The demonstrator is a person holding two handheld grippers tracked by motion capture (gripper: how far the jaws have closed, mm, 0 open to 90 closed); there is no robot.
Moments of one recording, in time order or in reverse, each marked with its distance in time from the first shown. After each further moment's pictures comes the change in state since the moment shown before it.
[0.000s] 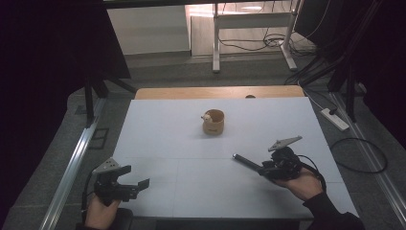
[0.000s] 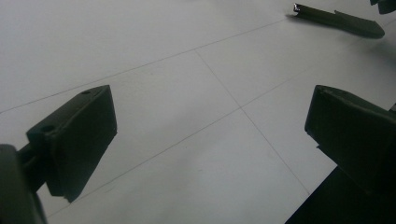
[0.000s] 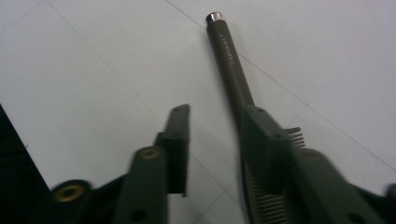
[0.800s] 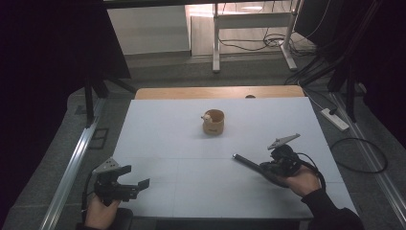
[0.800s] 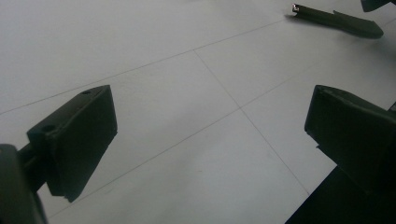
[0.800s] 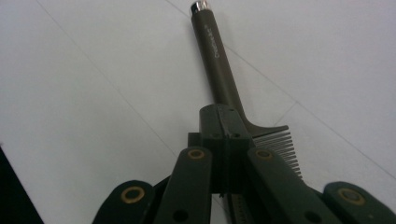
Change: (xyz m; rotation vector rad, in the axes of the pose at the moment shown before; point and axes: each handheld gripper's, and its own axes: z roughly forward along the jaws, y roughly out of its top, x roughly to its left) left arm 0.000 0.000 0.000 -0.003 -0.003 0.001; right arm -0.011 0.000 0.009 0.035 -0.008 -0.008
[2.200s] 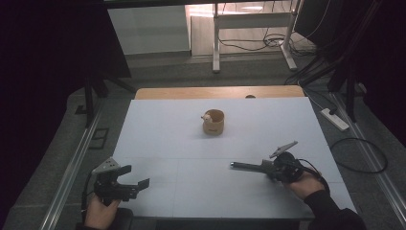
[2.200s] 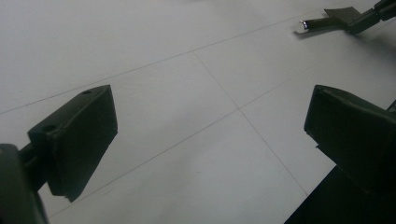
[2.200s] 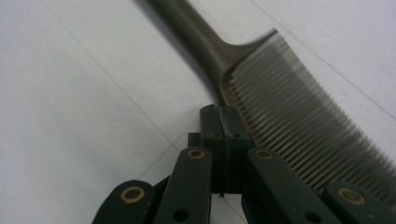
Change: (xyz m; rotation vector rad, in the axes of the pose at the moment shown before) left arm 0.001 0.000 0.000 -0.004 -0.006 -0.001; right arm -0.014 -0.026 0.017 0.135 -0.054 -0.024
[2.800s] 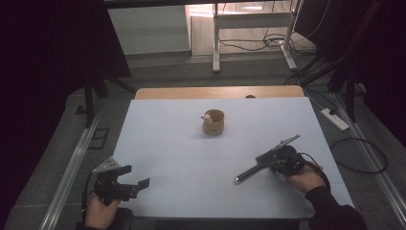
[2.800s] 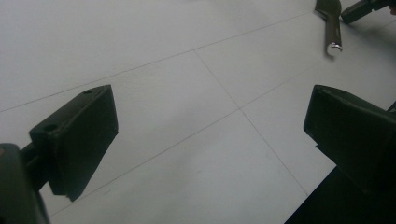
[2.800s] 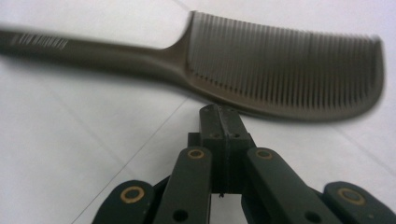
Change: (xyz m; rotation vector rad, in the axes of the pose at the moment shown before) left arm 0.000 0.001 0.001 0.005 0.001 -0.007; right arm -0.022 0.008 0.003 -0.006 -0.045 0.047
